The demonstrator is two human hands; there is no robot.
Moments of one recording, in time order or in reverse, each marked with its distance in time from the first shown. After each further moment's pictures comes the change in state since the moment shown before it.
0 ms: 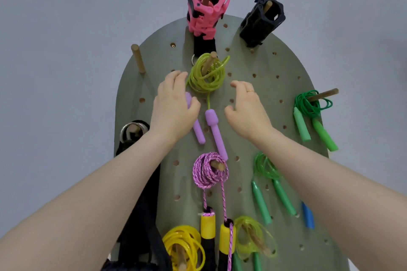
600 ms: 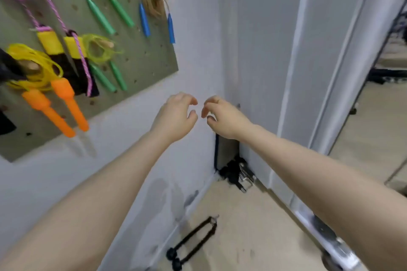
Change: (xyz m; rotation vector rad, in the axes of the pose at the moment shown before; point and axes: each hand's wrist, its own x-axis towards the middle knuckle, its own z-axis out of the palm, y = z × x) left_hand -0.352 0.166 0.003 -0.520 -0.979 0.163; right_hand -0.431 0.012 -0.124 -0.306 -0.592 0.646
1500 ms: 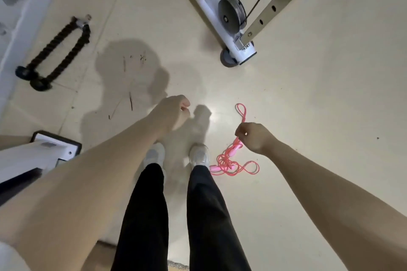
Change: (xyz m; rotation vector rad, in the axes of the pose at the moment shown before) left_hand -0.350 0.245 0.555 -0.425 -1.224 -0.429; right_hand -0.620 0.385 0.225 0.188 -0.883 1.108
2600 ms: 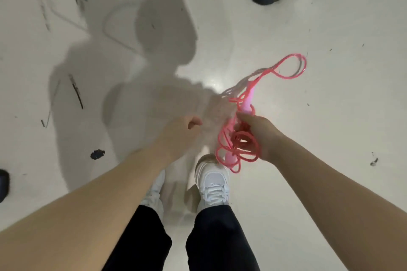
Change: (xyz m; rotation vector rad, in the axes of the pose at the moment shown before) left_hand 0.238 -0.161 0.234 -0.448 -0.230 -0.188; right_hand 0.292 0.085 0.186 1.472 -0.136 0.570
